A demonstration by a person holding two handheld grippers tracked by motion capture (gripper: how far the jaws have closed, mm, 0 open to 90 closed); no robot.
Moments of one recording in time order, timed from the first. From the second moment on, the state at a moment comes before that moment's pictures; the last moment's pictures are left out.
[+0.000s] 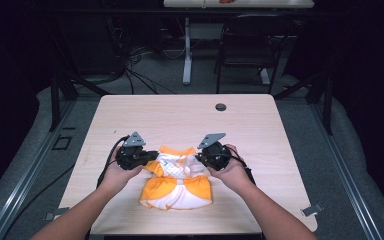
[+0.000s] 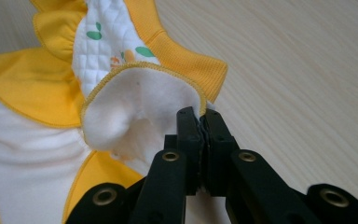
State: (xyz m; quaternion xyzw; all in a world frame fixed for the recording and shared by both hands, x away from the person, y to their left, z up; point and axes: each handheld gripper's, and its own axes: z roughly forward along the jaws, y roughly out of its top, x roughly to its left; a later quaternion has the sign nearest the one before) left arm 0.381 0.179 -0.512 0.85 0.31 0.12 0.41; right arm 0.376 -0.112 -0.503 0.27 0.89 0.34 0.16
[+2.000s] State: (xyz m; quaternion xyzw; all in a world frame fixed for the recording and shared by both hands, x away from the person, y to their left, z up) left arm 0.351 0.178 -0.527 0.86 0.31 0.06 0.41; right arm 0.353 -0.123 -0.522 0.31 0.87 0.38 0.08
